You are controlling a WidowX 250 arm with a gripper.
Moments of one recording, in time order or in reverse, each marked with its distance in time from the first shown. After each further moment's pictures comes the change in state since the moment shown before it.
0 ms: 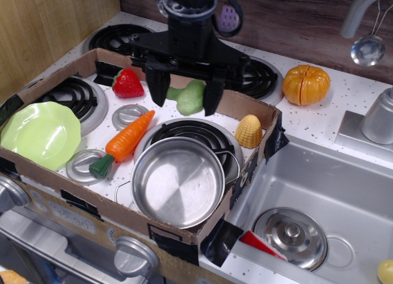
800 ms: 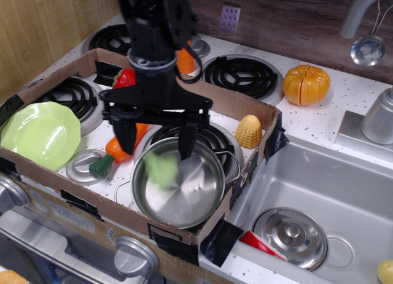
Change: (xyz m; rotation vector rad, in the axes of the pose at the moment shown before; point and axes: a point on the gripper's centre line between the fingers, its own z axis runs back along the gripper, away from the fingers) arm -0.032 0.016 -0.045 -0.038 0.152 0.083
